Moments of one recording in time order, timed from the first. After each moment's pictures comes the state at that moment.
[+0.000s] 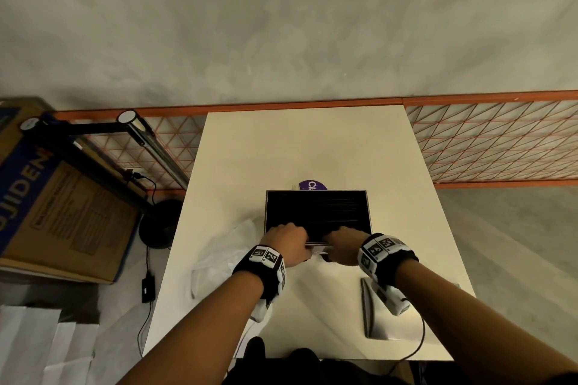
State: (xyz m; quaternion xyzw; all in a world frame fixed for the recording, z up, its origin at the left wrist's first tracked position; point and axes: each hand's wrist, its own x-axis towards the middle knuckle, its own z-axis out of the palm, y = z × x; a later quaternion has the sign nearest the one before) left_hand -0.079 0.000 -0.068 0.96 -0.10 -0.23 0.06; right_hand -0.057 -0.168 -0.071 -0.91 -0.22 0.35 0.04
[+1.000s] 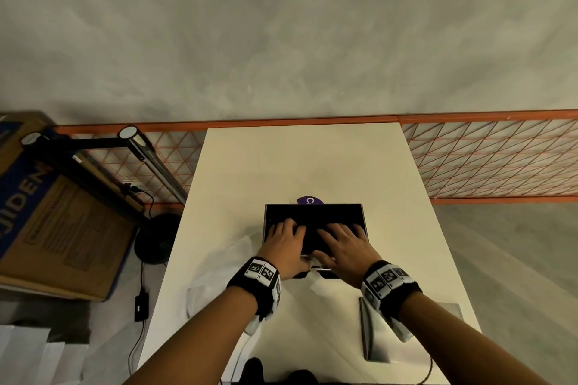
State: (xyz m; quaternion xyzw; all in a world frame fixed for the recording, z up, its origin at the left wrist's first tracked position) left_hand -0.068 0.011 -0.085 0.98 -0.13 -0.12 0.07; right_hand -0.070 -0.186 -0.062 -0.95 -0.29 0.04 0.06
